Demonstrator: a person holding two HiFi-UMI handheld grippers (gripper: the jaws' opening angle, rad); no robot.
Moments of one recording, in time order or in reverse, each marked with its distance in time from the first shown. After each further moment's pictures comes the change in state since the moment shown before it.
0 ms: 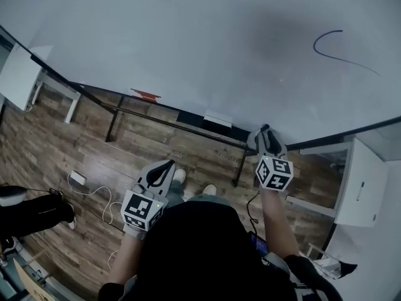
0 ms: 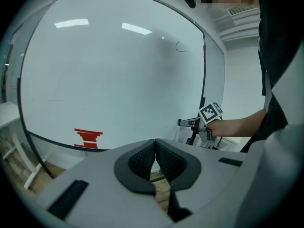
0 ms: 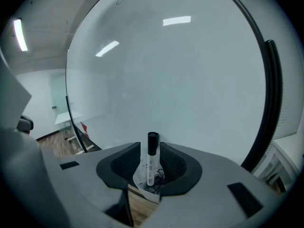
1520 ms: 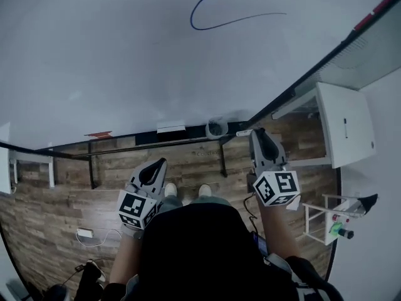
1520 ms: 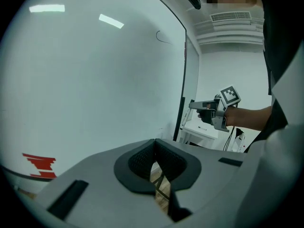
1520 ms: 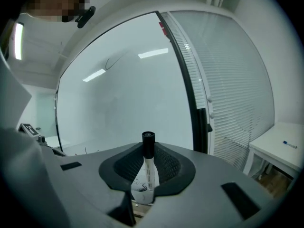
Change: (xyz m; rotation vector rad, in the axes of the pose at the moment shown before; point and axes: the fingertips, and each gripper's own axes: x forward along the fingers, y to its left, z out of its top) left arm 0.085 -0.046 0.036 0.121 -0.008 -0.338; right arm -0.150 -0.038 0.067 0.139 -0.315 -0.174
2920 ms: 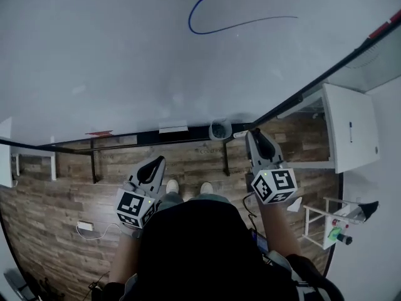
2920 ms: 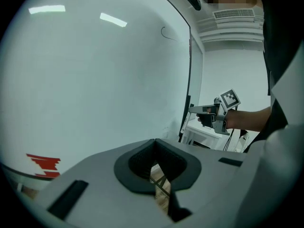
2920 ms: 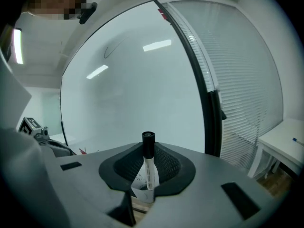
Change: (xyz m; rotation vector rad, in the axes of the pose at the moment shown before) left arm 0.010 0.012 0.002 -0.009 0.026 0.042; right arm 0.029 -0.003 -0.025 0.004 0.074 0.077
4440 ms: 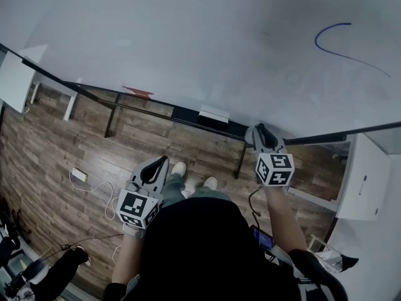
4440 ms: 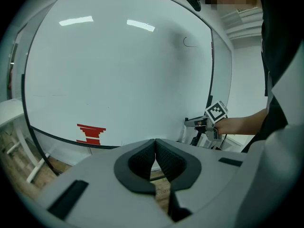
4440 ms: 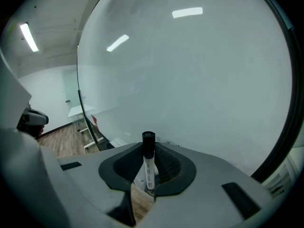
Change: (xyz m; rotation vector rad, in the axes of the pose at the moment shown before) left arm -0.095 0.020 -0.051 -0.165 0.018 0.344; right arm 0.104 0.055 -0.097 -0.197 0.333 0.240
